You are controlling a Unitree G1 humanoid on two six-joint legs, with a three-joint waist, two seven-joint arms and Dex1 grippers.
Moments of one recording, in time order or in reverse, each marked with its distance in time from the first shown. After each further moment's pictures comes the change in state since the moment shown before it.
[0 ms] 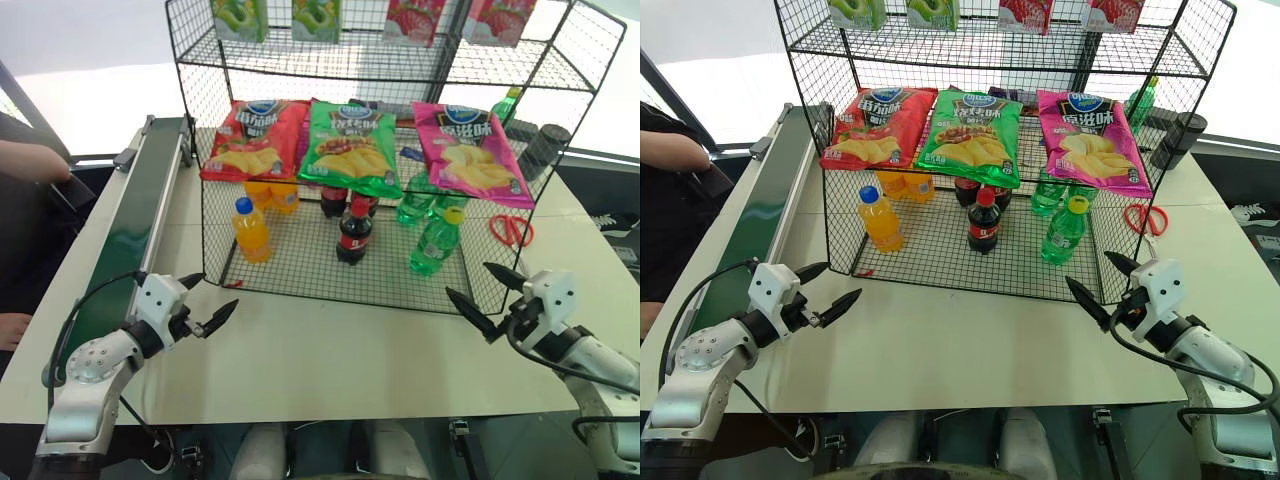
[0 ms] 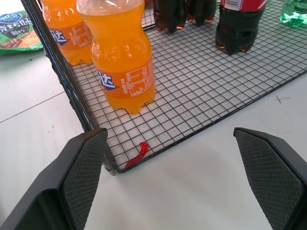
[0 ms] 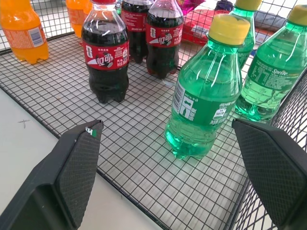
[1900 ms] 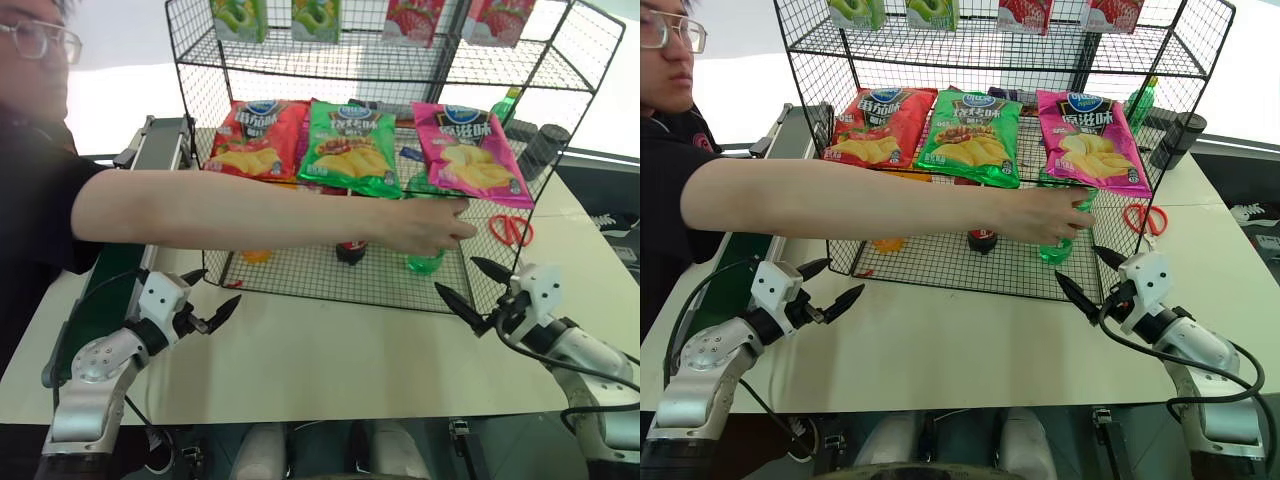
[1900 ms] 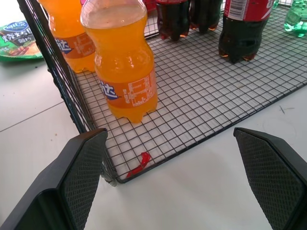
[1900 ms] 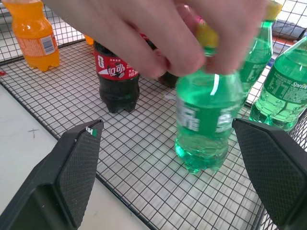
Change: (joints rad) left arm -0.009 -0.025 -0.008 -0.022 0.009 0.006 0.032; right arm -0.057 0.003 0.050 0.007 0.000 0.004 -0.010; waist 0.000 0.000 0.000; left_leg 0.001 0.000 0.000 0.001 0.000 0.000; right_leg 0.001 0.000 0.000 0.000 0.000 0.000
